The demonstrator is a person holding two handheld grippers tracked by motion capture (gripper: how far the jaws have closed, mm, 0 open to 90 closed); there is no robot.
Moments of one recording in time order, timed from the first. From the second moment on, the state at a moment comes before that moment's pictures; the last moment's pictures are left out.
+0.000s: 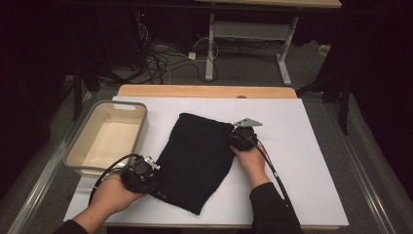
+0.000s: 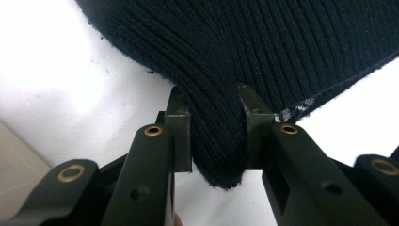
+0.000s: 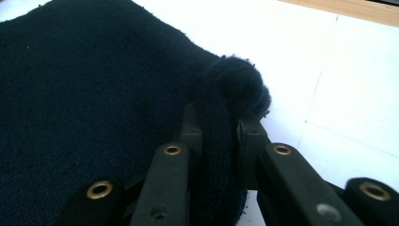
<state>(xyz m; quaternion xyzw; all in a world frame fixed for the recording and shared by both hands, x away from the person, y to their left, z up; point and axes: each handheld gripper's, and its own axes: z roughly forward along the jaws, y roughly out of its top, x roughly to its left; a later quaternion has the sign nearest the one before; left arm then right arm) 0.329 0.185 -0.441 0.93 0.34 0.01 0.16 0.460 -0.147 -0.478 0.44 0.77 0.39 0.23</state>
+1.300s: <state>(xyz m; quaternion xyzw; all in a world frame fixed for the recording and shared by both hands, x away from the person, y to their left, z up) 0.342 0.187 -0.391 0.94 0.35 0.01 0.04 0.446 -0.117 -0.444 0.39 0.76 0.45 0.27</state>
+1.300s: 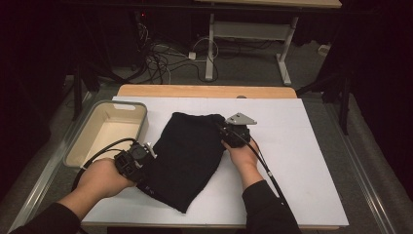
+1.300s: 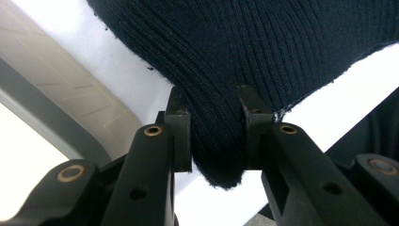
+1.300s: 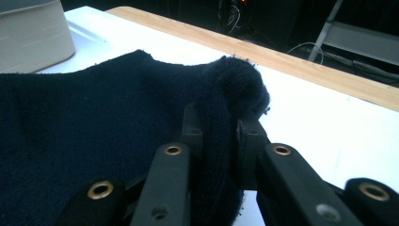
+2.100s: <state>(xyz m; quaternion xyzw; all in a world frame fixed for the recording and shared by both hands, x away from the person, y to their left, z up) 0.349 0.188 -0.395 0.94 0.34 -0.01 0.04 0.448 -0.119 -0.452 0.40 0.76 0.45 0.26</state>
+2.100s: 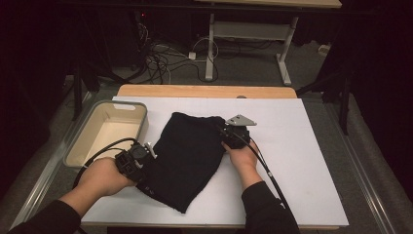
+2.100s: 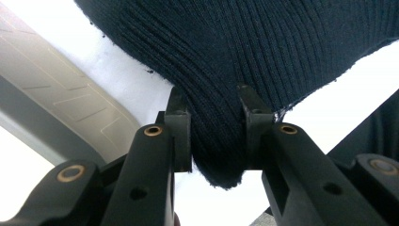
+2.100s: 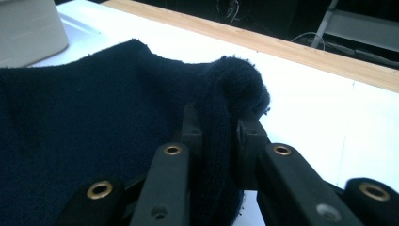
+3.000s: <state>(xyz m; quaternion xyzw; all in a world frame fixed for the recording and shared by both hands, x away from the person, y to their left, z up) 0.352 0.187 -0.367 0.94 0.34 0.00 0.03 0.444 -0.117 -0.425 0.39 0.75 0.47 0.27</state>
